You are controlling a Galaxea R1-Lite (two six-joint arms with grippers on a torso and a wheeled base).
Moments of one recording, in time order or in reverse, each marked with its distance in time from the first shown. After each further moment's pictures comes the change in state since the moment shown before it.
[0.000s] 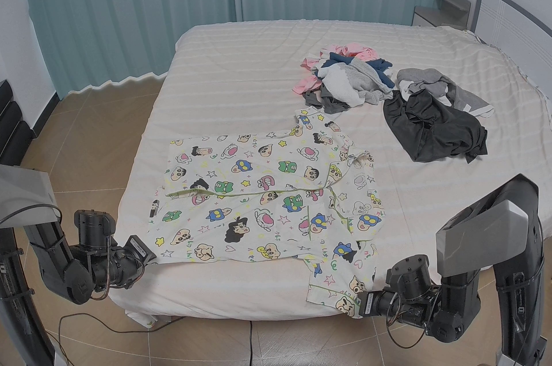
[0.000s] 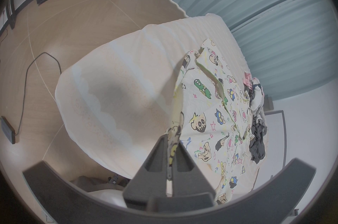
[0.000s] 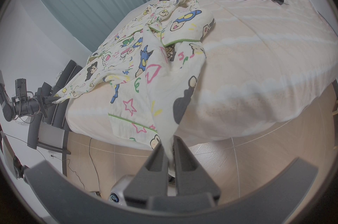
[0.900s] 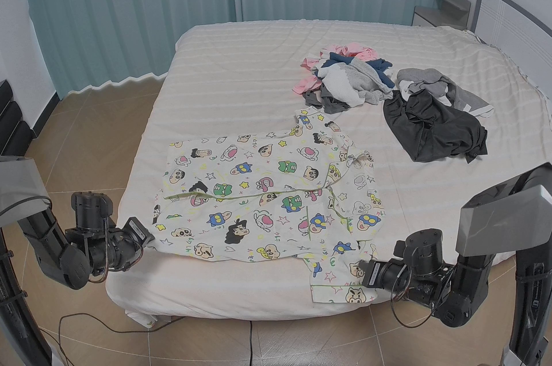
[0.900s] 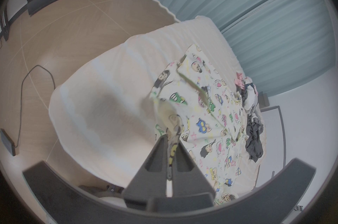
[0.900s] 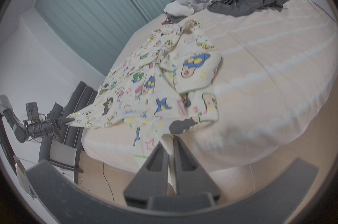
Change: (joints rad) left arm -0.001 -0.074 -0.103 0.110 0.008 0.051; right arm -0.056 -0.116 -0.063 -0.001 0.044 0.054
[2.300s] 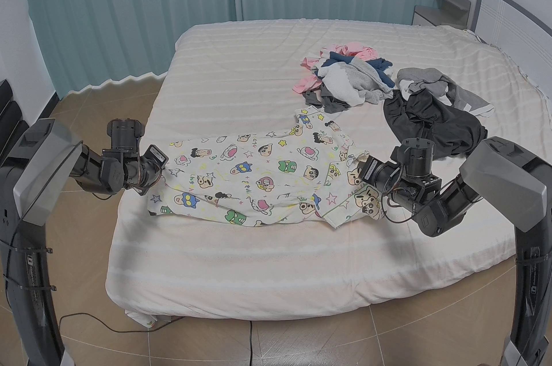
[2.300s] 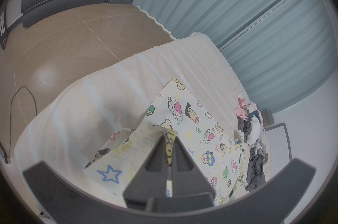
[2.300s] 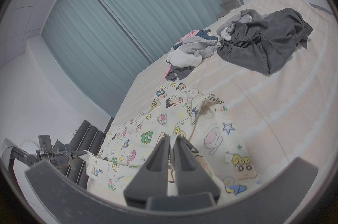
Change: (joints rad) left arm 0.014 0.292 -0.983 0.611 0.125 -0.003; right arm -0.197 0.060 -0.795 0.417 0.054 0.002
